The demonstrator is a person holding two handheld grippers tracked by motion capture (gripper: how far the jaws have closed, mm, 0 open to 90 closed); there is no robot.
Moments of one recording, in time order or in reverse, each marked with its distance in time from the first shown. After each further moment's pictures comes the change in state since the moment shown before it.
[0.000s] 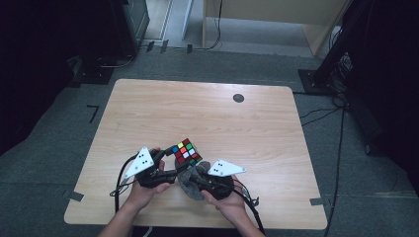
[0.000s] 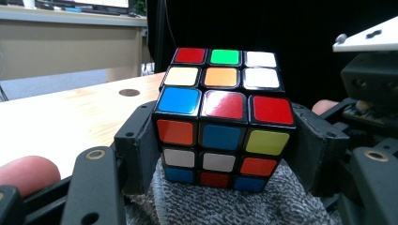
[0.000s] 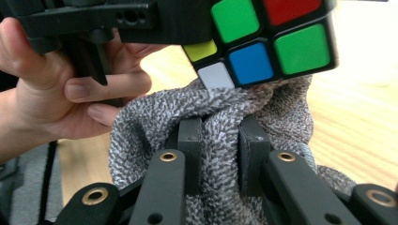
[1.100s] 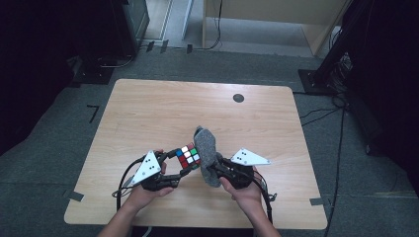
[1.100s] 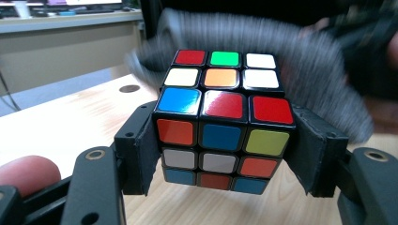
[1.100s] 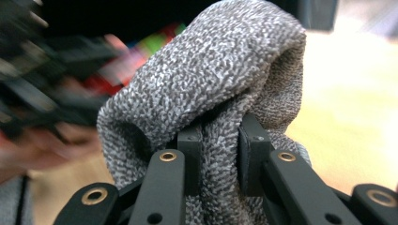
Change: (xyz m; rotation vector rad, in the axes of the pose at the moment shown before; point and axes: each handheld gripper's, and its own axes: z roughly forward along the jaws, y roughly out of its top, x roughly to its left) left arm -0.006 0.001 0.000 0.024 -0.004 0.081; right arm -0.035 0.017 -0.036 -0.050 -0.113 0.072
